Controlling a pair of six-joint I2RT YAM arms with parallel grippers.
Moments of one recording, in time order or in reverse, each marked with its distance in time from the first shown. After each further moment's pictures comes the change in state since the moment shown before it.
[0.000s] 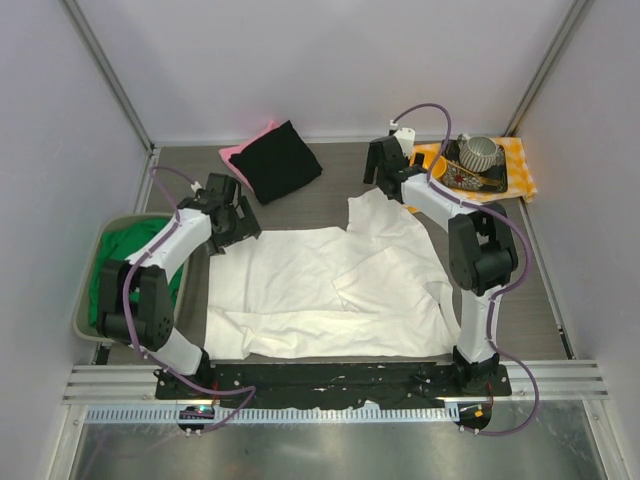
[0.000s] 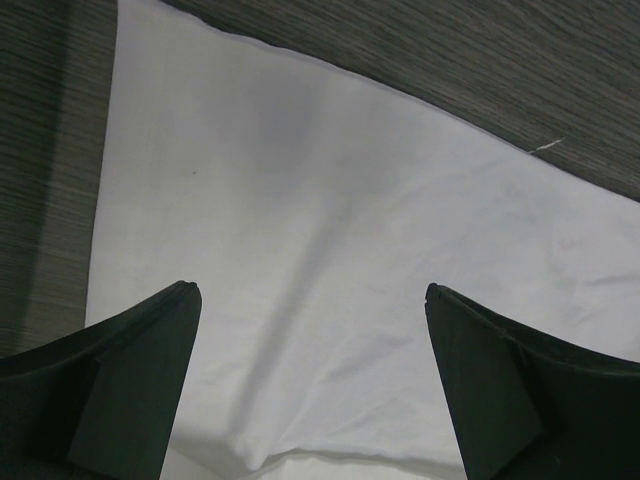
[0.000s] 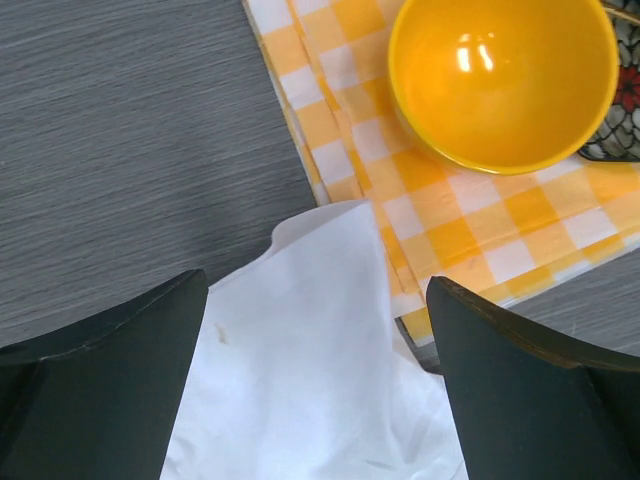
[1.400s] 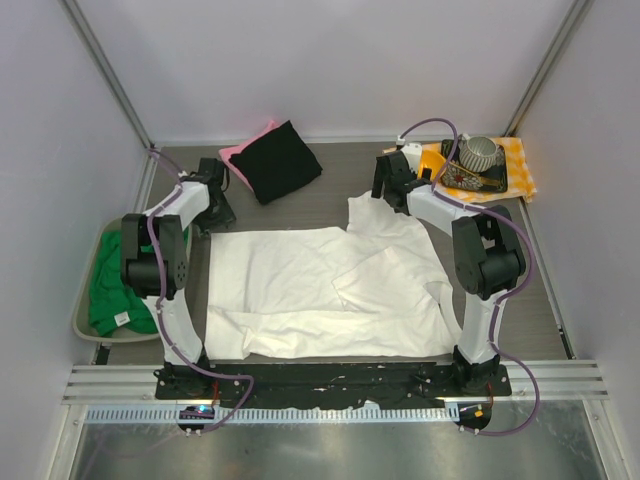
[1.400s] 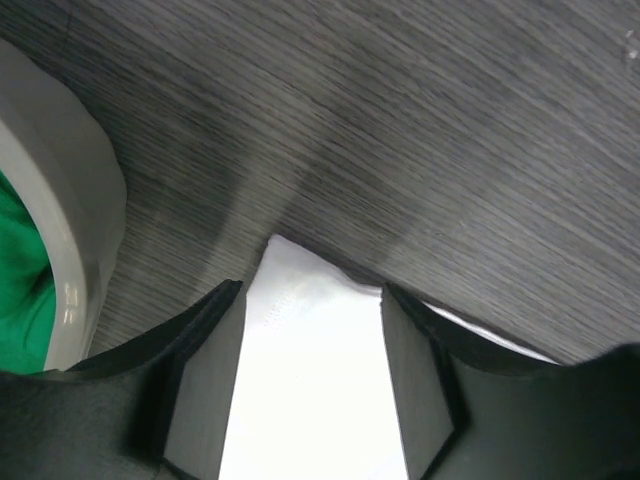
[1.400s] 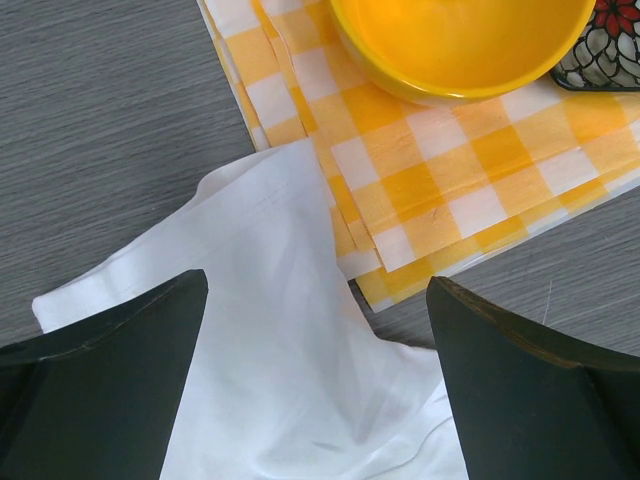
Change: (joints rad) left arm 0.146 0.367 0.268 -0.024 -0.153 0.081; right arm -0.012 -0.050 -0.172 0.059 0.023 0.007
